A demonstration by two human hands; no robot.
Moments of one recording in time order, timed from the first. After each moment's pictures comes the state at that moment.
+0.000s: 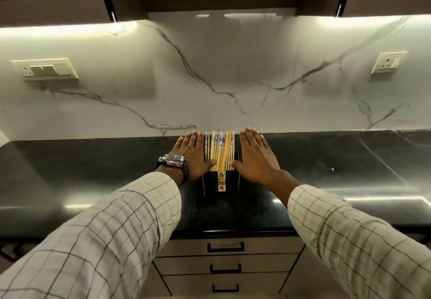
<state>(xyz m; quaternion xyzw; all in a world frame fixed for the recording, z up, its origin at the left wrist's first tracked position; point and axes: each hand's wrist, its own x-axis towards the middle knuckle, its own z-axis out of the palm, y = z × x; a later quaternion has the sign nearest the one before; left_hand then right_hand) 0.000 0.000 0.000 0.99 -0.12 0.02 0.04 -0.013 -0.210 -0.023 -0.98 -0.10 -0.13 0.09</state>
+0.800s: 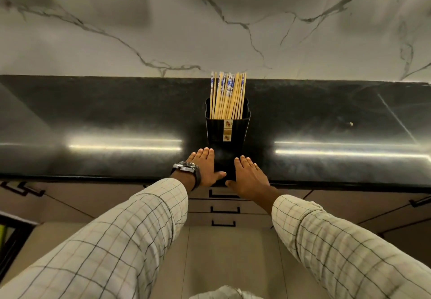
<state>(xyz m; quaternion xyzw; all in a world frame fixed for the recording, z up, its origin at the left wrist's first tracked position) -0.036 -0.008 -0.177 0.97 -0.11 -0.21 0.05 -0.068 -0.181 -0.205 -0.98 -0.08 0.15 0.10</state>
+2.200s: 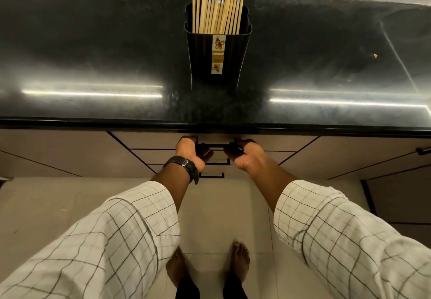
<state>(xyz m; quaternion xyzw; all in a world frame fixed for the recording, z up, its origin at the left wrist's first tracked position) -0.075 -0.039 -0.329 0.33 0.47 -0.17 0.80 -0.070 -0.190 -0.345 -0.26 0.50 0.13 0.82</state>
